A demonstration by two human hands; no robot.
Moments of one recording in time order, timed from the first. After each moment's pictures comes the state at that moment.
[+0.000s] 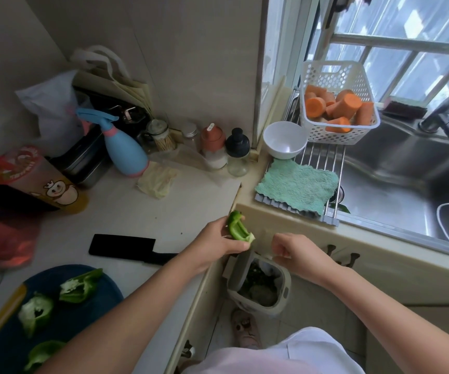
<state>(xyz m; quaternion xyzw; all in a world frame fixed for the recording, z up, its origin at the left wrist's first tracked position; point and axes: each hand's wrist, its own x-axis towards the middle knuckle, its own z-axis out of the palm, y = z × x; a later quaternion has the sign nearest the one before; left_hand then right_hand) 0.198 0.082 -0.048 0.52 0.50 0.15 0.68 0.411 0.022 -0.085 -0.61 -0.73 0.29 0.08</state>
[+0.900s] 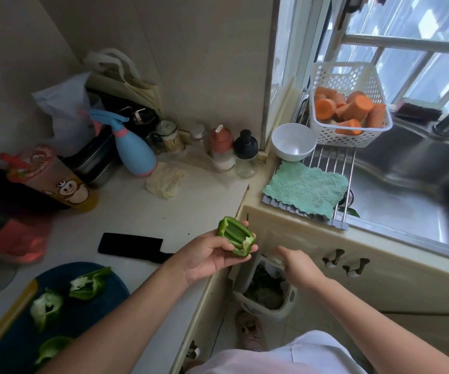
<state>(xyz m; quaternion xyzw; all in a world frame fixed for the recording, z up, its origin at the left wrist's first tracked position) 0.174 0.080 -0.044 0.16 0.35 0.21 0.90 0.396 0.022 -0.145 -0.68 -0.65 0.34 -0.01</state>
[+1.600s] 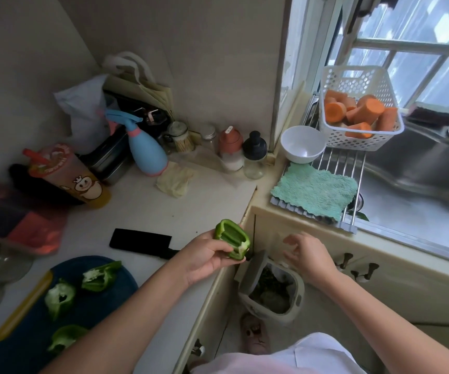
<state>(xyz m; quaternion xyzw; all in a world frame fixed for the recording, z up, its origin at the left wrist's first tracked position) 0.164 0.069 -0.032 0.23 0.48 0.24 0.81 0.396 0.031 -0.110 -0.73 -0.62 0.28 0.11</state>
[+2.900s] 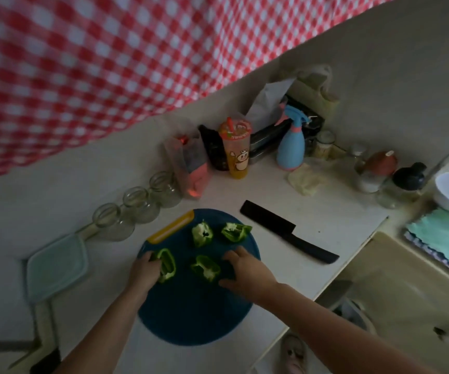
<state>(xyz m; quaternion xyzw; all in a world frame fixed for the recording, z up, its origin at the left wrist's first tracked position) -0.169 -0.090 -0.041 0.22 0.87 0.28 0.35 0.055 -0.016 -0.048 -0.40 -0.85 0.34 -0.04</state>
